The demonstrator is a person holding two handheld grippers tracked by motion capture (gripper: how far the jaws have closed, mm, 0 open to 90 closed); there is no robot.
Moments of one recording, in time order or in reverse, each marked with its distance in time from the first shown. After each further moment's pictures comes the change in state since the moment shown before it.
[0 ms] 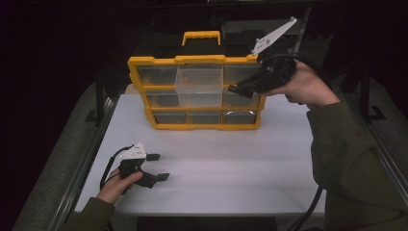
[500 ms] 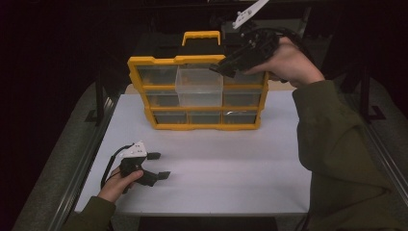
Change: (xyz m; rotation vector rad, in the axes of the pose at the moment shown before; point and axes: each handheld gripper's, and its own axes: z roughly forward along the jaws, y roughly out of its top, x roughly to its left) left arm 0.001 0.002 0.001 -0.006 0.004 -0.010; right arm -0.006 0.061 0.007 -0.045 0.032 -0.054
